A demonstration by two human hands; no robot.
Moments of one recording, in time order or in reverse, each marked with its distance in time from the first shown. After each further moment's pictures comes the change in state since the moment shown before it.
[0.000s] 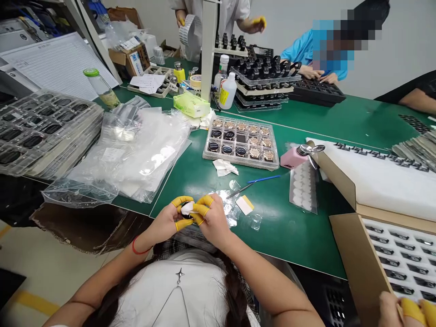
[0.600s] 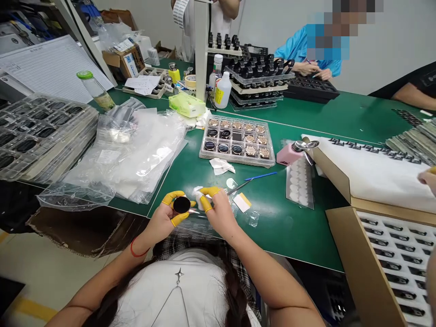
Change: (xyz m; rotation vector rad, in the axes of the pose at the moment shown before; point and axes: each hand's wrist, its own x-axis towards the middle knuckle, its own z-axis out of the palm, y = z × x) left_hand -0.002 -0.001 0.002 -0.039 0.154 0.046; right_hand 0.007 0.014 -0.027 0.020 -0.065 0.393
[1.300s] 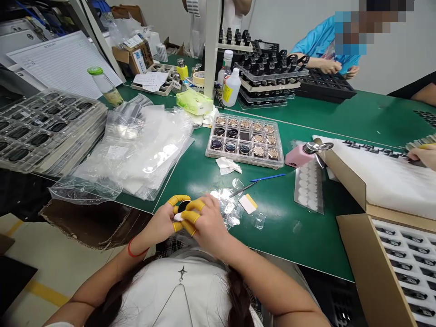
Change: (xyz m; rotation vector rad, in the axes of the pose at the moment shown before) left_hand -0.010 0.007 -0.009 0.228 -0.054 -0.087; right_hand -0.011 -0.025 0.021 -0.181 -0.092 -0.407
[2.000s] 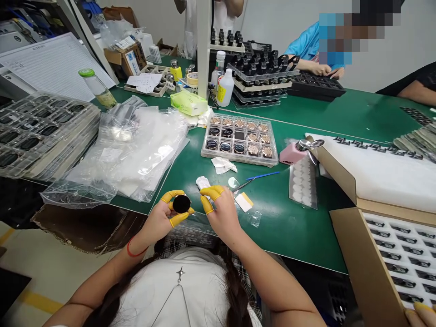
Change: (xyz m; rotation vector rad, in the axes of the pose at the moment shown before) left_hand 0.005 0.009 0.007 -0.199 0.099 0.004; right_hand 0.002 0.023 -0.022 0.019 0.135 0.305
